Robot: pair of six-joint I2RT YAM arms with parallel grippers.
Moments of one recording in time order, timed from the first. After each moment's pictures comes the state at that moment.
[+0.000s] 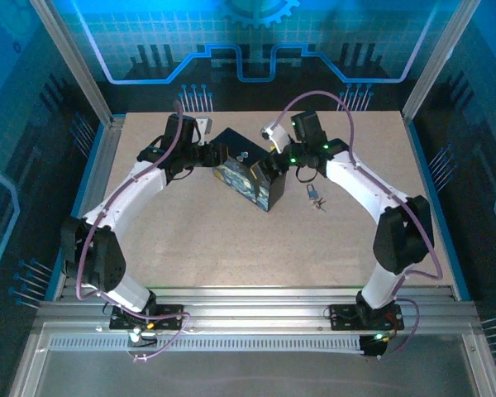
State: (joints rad) left arm -0.28 1.57 1.34 -0.48 0.18 -0.30; right arm 0.44 1.75 1.48 -0.52 -0.44 -0.25
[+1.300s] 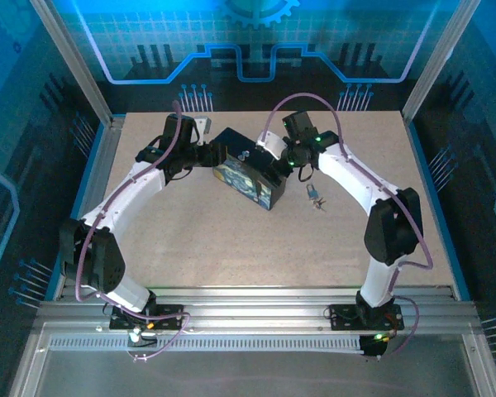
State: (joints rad) left arm -0.28 1.56 1.34 -0.48 0.19 -0.29; right arm 0.44 1.83 1.61 -0.75 -0.29 -0.52
